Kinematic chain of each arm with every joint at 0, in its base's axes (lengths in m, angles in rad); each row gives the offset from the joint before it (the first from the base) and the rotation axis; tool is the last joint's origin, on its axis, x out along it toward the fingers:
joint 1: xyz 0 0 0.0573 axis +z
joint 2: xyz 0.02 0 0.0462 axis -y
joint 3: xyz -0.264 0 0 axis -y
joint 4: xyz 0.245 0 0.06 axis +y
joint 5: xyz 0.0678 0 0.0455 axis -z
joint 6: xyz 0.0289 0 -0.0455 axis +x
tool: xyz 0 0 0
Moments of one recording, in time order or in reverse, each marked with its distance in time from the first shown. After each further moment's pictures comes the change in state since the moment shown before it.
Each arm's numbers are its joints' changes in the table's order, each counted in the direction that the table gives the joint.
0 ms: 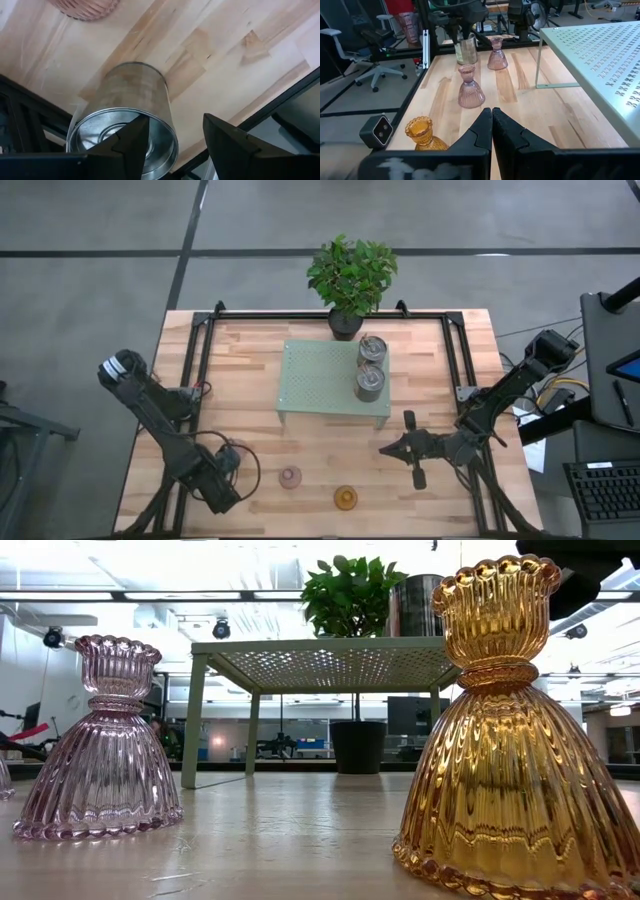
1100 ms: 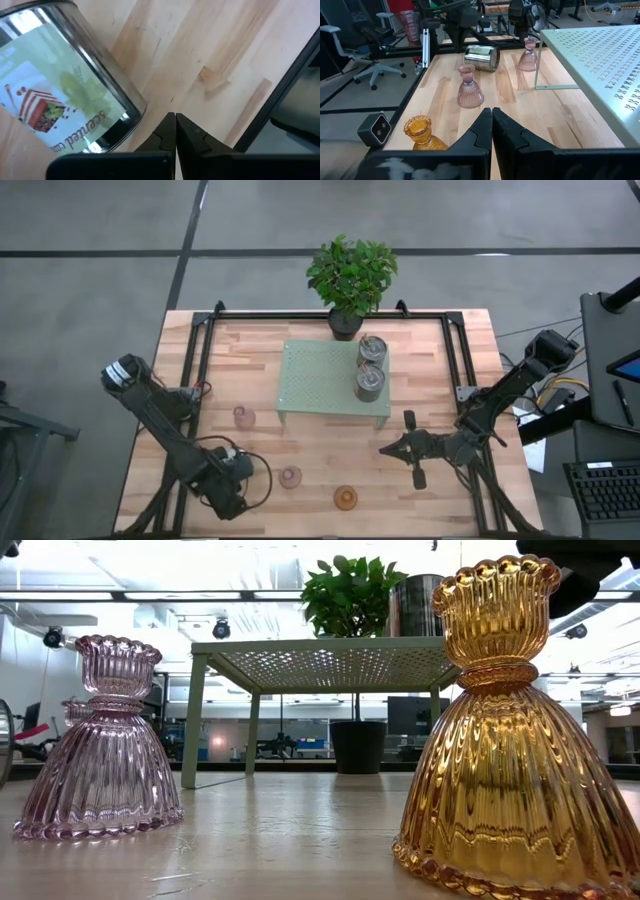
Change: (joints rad) left arm 0.015 -0.036 -0.006 -0.156 -0.182 0.246; right arm 0.000 0.001 0.000 0.000 0.000 -0.020
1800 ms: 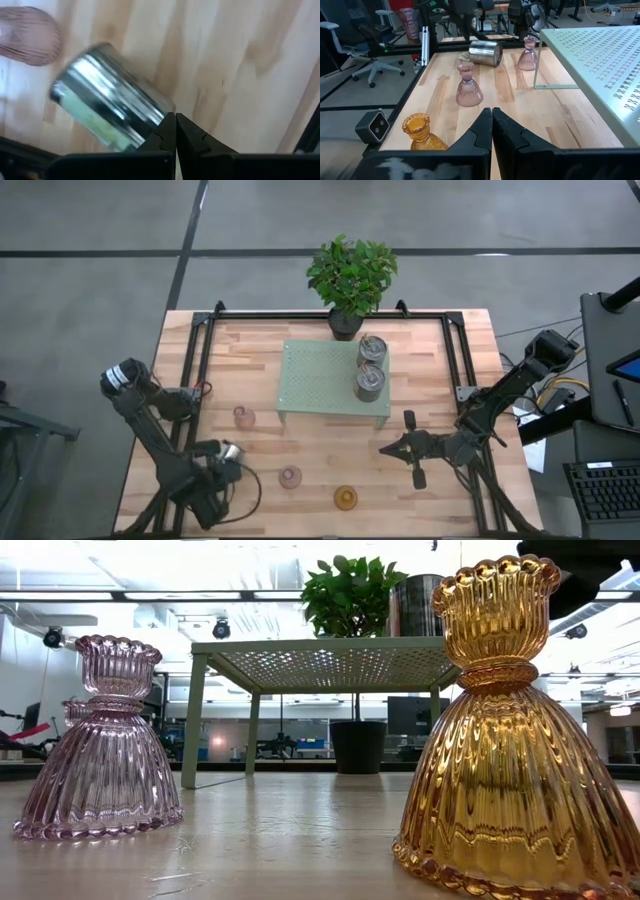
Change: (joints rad) left arm -0.101 -0.032 0.110 0.306 -0.128 0.164; right arm 0.000 0.000 -0.001 0.008 0.001 -0.010
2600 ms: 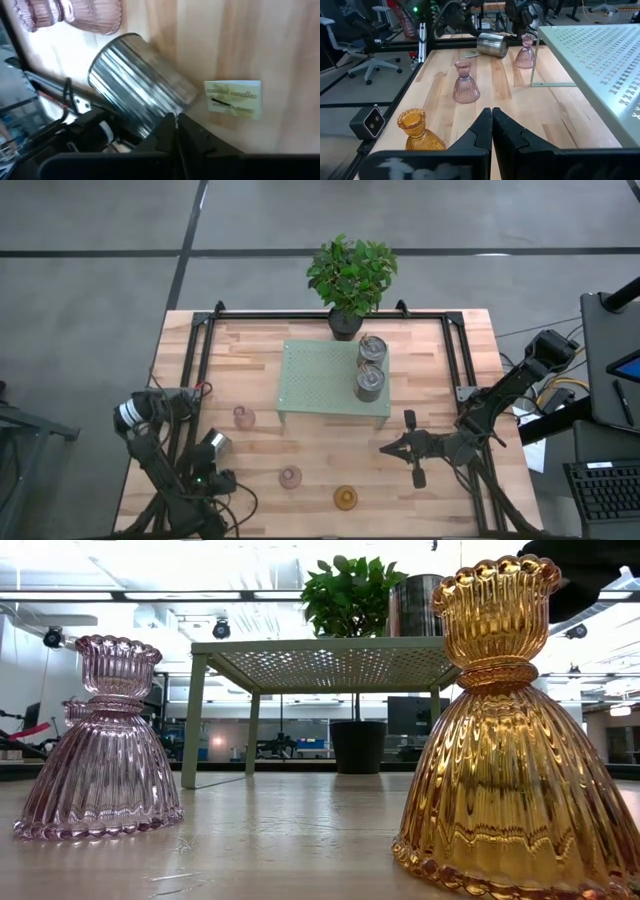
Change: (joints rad) left arm -0.099 -0.313 0.171 0.418 0.018 0.106; right arm -0.001 0.000 -0.012 0.001 0.006 -0.004
